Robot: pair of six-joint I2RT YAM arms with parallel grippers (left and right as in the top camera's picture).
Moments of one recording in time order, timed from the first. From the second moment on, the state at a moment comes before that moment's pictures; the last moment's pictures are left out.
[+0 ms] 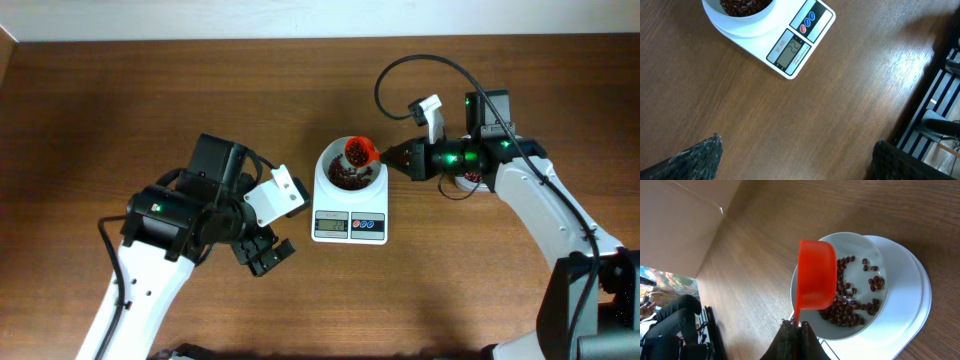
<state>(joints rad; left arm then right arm) -0.32 1.23 1.26 -1.25 0.33 0.65 0.10 1.68 1.15 -0.46 -0.94 -0.03</state>
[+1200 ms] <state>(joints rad) -0.32 1.23 1.26 -1.25 0.33 0.65 0.10 1.69 1.15 -0.41 -0.86 0.08</state>
